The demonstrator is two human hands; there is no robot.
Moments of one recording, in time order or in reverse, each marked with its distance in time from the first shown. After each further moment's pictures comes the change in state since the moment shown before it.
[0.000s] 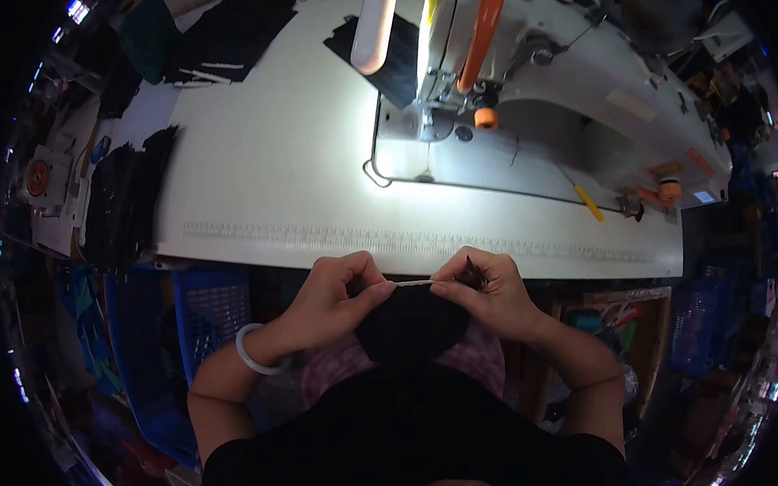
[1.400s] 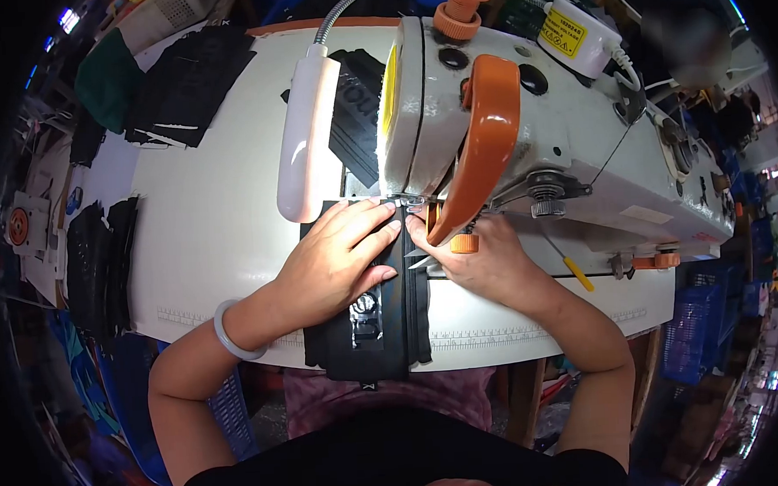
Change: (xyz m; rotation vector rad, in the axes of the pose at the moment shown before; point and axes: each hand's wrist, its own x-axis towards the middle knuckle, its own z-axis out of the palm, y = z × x) left_hand 0.147 0.003 -0.045 0.817 0.054 0.591; right_hand 0.129 0.001 -0.094 -1.273 0.066 -0.510
